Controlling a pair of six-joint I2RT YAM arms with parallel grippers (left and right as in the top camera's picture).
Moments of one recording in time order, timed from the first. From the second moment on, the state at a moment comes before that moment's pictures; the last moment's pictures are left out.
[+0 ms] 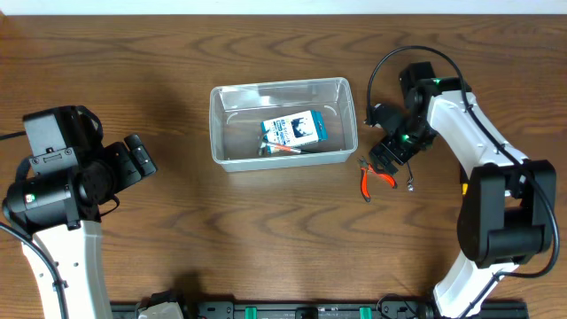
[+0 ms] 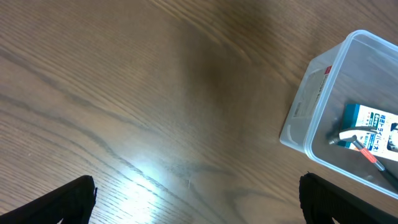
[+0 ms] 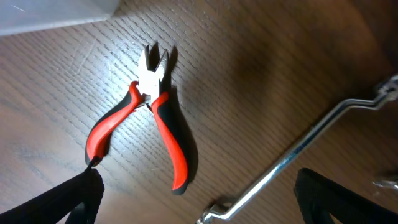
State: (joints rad) left arm 0.28 1.14 1.28 -1.20 0.02 -0.23; right arm 0.12 1.94 1.40 -1.08 -0.13 -0.60
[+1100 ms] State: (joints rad) left arm 0.28 1.14 1.28 -1.20 0.02 -0.23; right arm 0.13 1.95 1.23 -0.85 -0.08 -0.60
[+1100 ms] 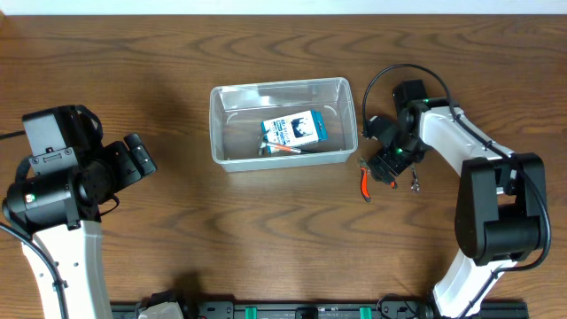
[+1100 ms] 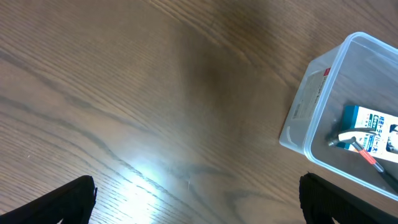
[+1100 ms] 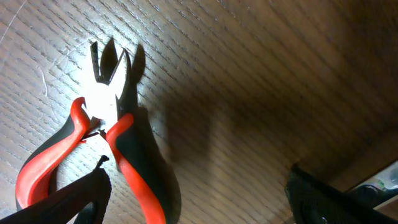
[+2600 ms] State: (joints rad) left arm 0.28 1.14 1.28 -1.20 0.02 -0.23; right arm 0.18 1.95 1.22 -0.83 -0.03 -0.53
